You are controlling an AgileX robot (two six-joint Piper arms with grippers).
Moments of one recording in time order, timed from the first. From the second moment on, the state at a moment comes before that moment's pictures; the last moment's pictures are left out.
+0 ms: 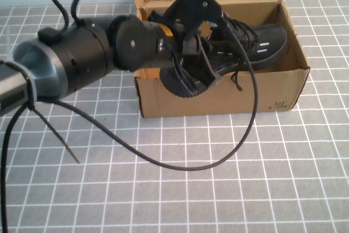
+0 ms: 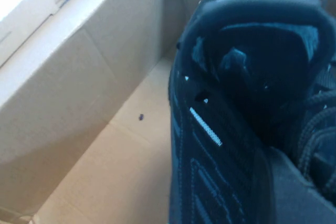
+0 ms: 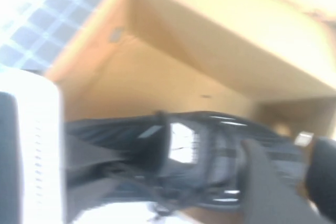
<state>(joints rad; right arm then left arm) 0.47 1.80 -2.24 0.01 1.27 -0.06 -0.63 1.74 -1.38 -0.32 0.30 0.76</state>
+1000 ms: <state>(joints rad) 0.47 1.09 -1.35 -0.18 1.27 0.20 -0.40 1.91 -1.76 -0.82 0.70 1.42</state>
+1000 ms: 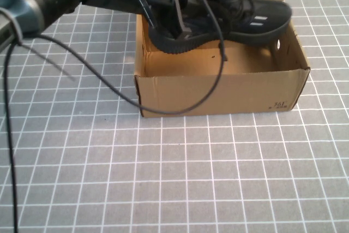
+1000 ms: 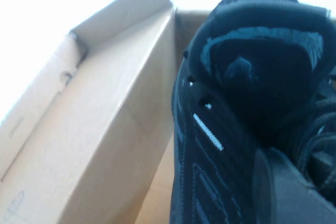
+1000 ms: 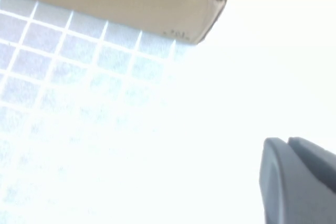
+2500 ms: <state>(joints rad) 0.47 1.01 -1.25 -0.13 1.27 0.25 -0.31 2.29 -1.96 -1.13 0.71 1.92</state>
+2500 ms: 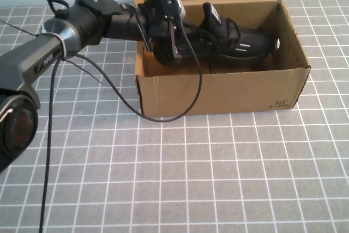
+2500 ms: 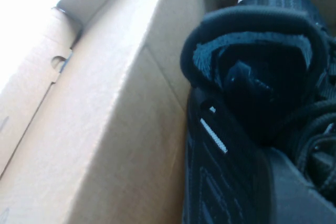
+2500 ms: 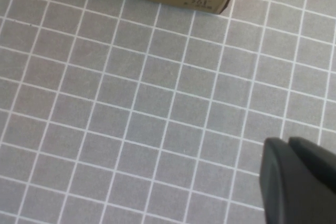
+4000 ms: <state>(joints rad) 0.47 1.01 -1.25 -0.06 1.27 0.25 -0.26 2.21 -2.02 -1.19 0.76 1.38</state>
